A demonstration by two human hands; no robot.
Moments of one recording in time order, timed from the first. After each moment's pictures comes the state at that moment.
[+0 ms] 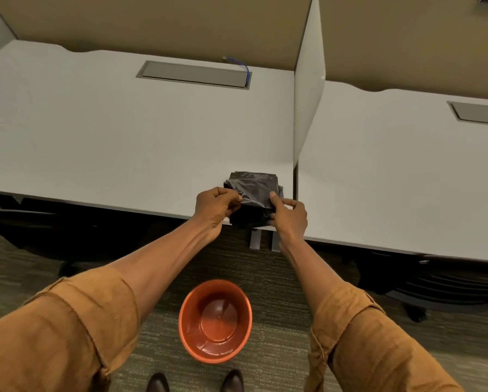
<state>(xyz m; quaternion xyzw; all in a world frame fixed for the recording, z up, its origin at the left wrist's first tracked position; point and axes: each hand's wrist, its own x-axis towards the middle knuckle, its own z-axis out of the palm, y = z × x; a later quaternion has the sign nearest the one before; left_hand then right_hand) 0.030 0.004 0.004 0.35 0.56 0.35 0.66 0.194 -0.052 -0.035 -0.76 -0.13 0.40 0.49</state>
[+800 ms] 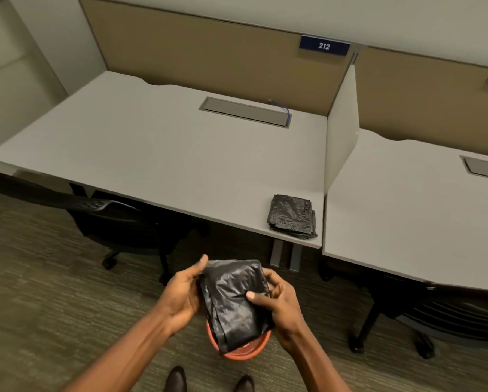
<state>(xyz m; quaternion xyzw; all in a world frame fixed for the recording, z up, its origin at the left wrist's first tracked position) -0.192 -0.177 0.090 0.14 0.46 0.33 0.81 0.030 -0.234 0.062 -0.51 -0.28 0.65 0.49</state>
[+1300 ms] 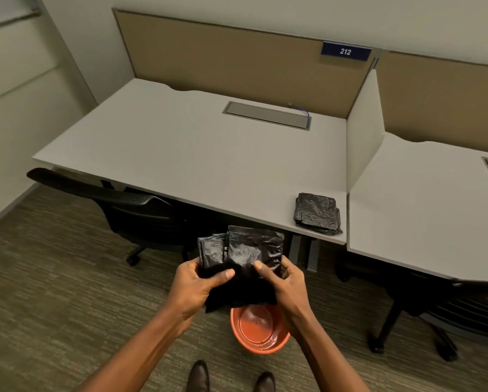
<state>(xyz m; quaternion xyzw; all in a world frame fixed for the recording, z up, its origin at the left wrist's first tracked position) -0.266 -0.209 0.120 0.38 0.55 0.41 0.63 -0.056 -0.238 0.112 -0.57 -0.33 0.55 0.51</state>
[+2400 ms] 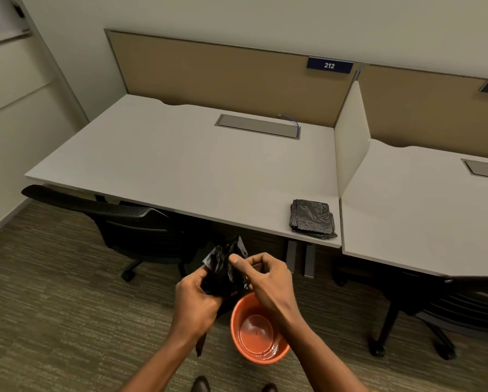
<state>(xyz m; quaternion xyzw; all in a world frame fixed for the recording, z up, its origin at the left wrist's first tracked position) -0.269 -0.230 0.120 0.53 0.56 0.40 0.50 -0.095 -0.231 0.150 -0.66 -0.42 0.44 0.44</state>
